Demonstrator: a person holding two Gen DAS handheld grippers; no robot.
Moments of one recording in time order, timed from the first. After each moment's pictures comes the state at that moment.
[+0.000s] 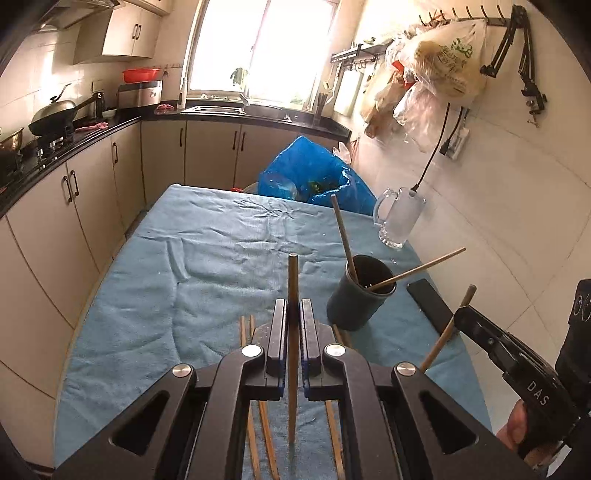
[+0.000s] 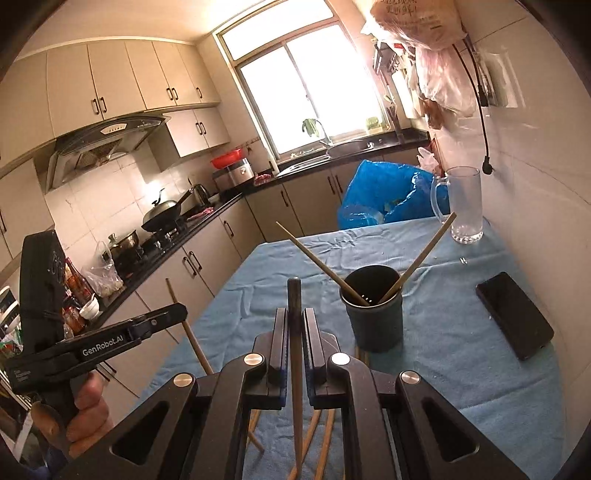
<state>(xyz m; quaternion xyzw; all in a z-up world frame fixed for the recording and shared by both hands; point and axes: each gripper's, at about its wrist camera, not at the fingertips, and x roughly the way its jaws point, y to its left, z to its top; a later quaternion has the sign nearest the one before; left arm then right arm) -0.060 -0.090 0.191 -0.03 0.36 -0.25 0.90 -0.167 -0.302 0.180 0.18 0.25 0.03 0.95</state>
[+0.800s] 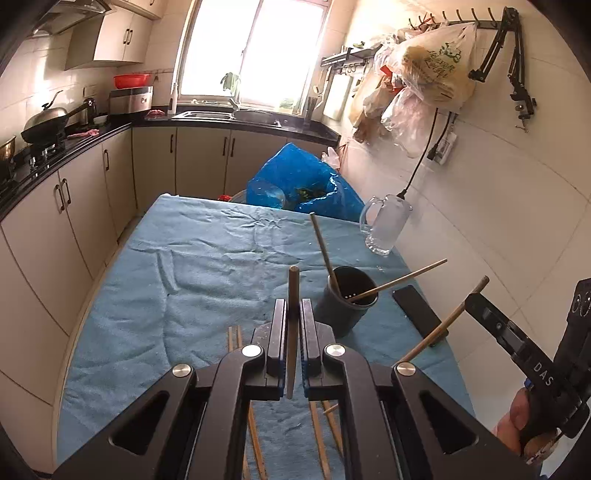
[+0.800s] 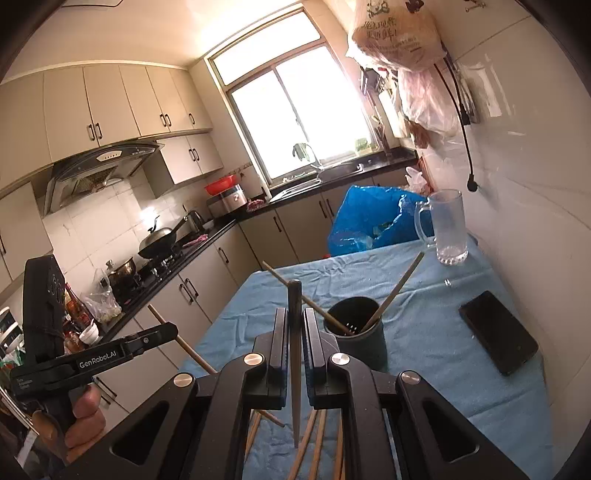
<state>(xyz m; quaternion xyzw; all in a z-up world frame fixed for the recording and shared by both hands) -0.063 -0.101 0.213 -0.03 0.35 -0.27 0.90 -0.182 -0.326 0.203 0.20 0.20 0.01 0.96</state>
